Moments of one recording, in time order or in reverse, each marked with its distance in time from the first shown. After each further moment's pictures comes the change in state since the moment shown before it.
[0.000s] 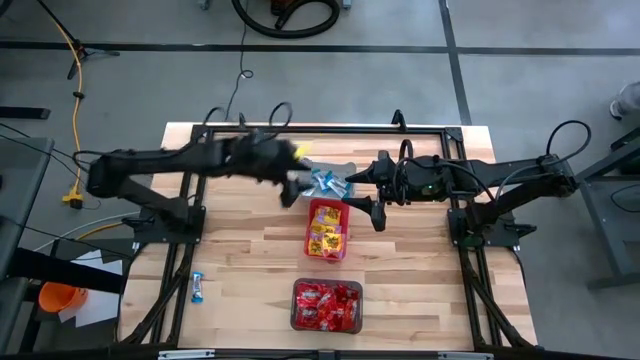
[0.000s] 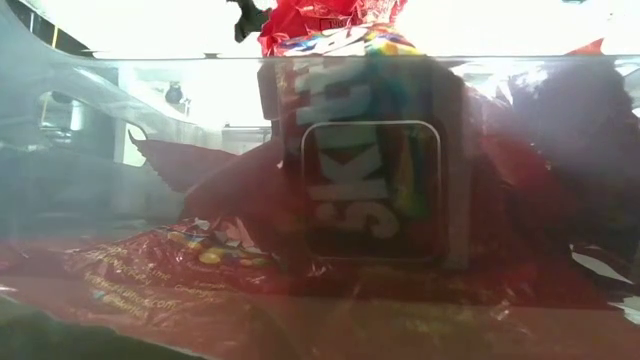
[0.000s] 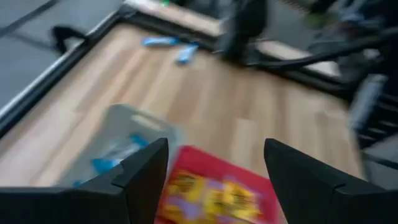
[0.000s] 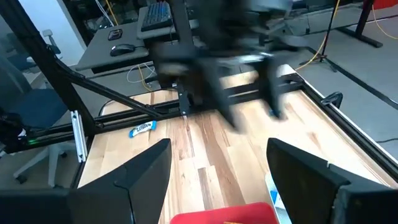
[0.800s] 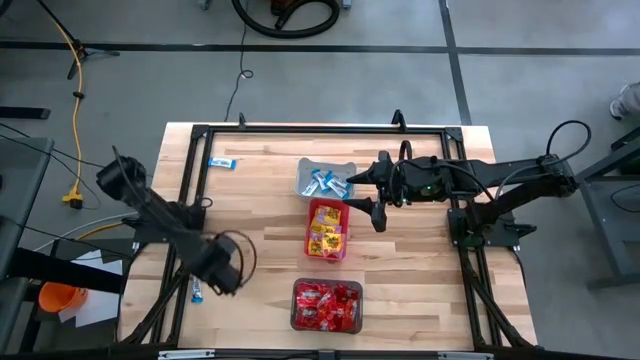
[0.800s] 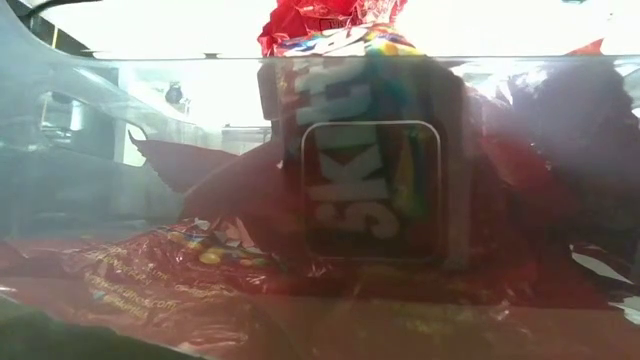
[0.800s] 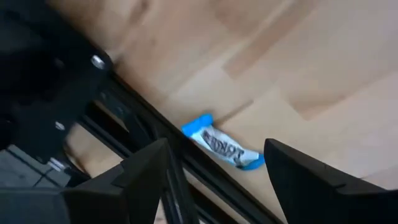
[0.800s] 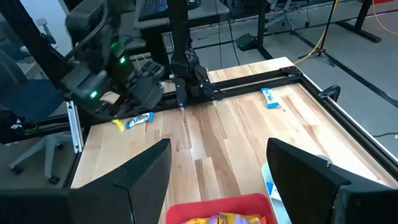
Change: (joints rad) left arm -0.842 0.143 -0.230 -0.878 0.161 -1.229; right arm 0.000 0.000 0.000 -0.036 0.000 -0.006
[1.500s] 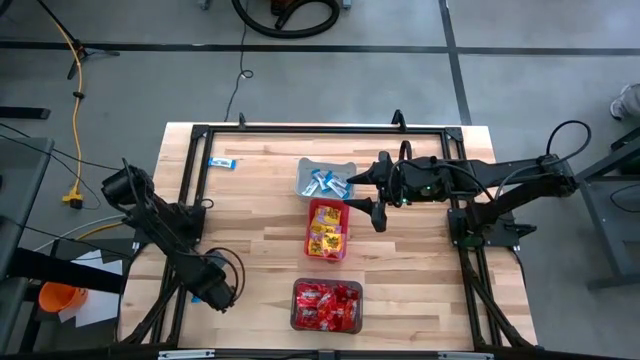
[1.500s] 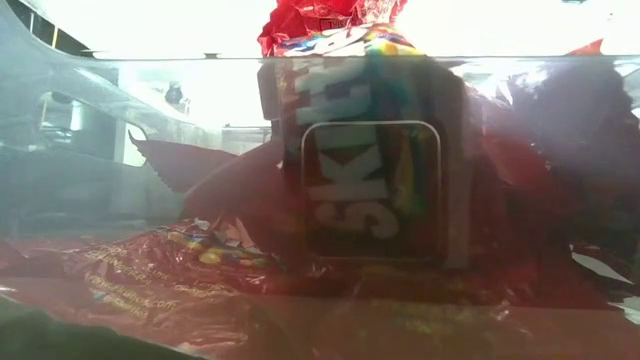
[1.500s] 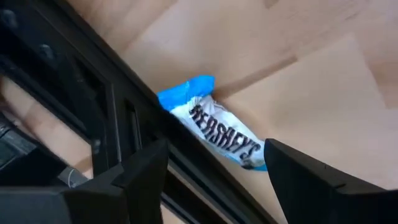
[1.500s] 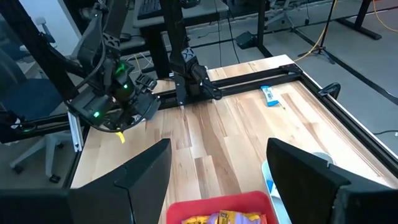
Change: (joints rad) left arm -0.154 0.111 -0.192 0.309 0.198 -0.245; right arm 0.000 0.000 0.000 -0.007 0.000 0.007
